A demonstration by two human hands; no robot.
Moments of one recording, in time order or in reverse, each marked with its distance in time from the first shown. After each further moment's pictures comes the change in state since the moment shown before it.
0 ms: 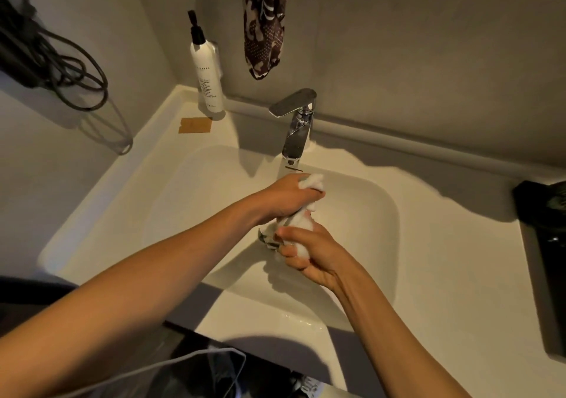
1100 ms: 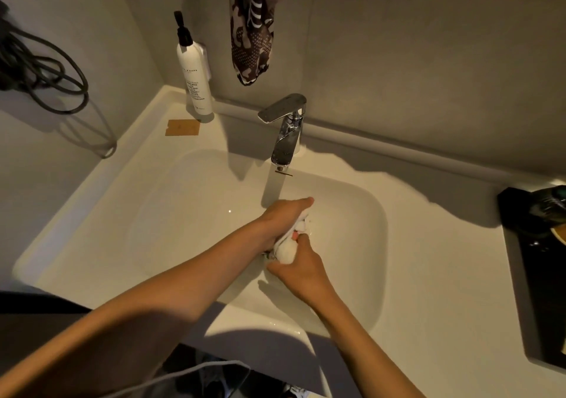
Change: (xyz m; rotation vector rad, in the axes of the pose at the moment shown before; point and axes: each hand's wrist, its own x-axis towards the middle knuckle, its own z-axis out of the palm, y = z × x) left_hand 0.017 -0.023 0.027 -0.297 0.068 -0.431; right_hand -0.006 0.025 -0.011 -0.990 0.407 -0.096
